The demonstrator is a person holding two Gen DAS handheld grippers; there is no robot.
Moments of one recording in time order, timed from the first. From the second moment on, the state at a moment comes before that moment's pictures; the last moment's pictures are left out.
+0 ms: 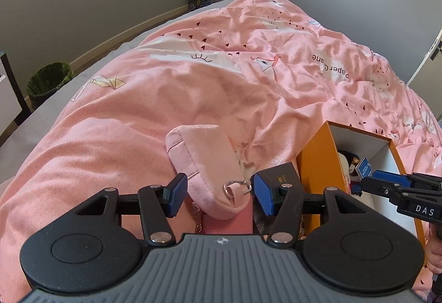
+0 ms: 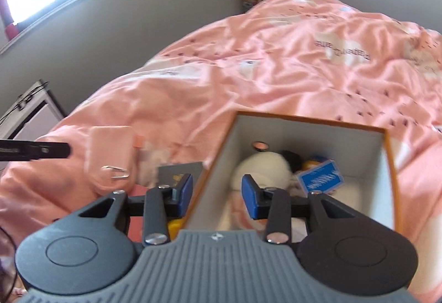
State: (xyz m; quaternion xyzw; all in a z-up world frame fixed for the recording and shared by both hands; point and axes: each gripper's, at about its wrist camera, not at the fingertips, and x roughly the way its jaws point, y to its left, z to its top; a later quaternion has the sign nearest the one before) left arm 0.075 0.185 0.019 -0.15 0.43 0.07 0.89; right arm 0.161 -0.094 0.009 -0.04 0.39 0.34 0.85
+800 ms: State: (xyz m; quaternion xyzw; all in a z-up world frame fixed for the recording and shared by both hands) left arm 0.111 0.223 -0.047 -0.23 0.46 0.09 0.85; right arm 0.135 0.022 -0.051 -0.08 0.48 0.40 0.78
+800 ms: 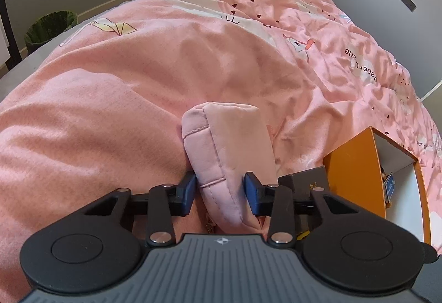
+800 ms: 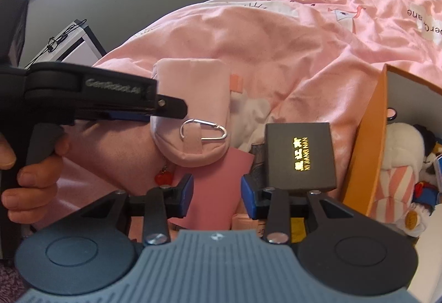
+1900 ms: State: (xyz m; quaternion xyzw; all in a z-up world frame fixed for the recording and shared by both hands) left arm 0.045 0.240 0.012 -0.17 0.41 0.11 0.89; right arm 0.112 0.058 -0.073 -0.15 0.48 0.37 0.78
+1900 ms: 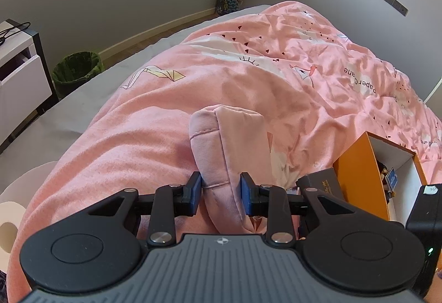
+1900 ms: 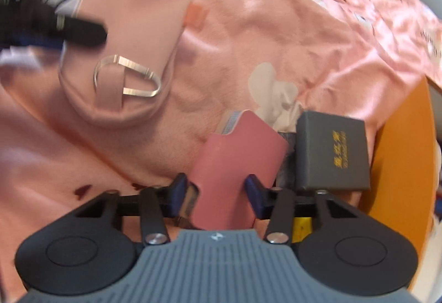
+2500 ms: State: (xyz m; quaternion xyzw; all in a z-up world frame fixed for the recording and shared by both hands) left arm 0.042 0.217 0.007 -0.15 0.43 0.07 0.89; right arm 0.135 0.018 -0.065 -0.05 0.50 0.30 0.81
